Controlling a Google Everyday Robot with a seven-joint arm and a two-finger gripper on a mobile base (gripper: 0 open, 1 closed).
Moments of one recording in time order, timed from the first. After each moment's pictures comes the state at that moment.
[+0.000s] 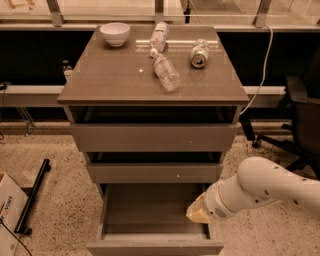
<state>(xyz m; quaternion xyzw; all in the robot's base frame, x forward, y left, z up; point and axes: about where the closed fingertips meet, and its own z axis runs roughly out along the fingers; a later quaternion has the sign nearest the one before) 0.415 -0.112 0.585 -0.50 0.82 0.21 0.19</state>
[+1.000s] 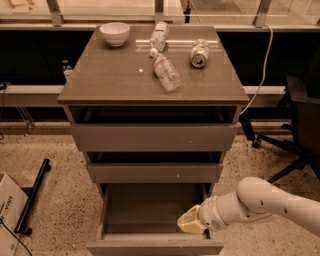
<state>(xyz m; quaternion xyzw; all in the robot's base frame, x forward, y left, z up) 0.412 -0.091 0.512 -0.48 0.78 0.33 0.23</state>
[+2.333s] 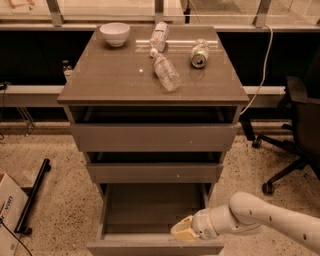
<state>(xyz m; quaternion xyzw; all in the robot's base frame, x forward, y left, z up) 0.412 -0.073 0.433 -0.43 0.77 0.40 0.23</state>
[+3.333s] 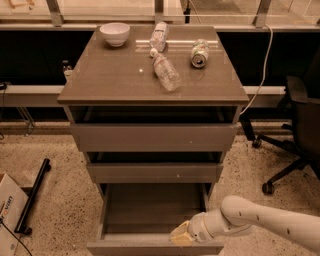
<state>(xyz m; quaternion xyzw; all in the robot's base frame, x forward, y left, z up) 0.413 -0.068 0.378 -0.44 0.79 0.39 0.19</state>
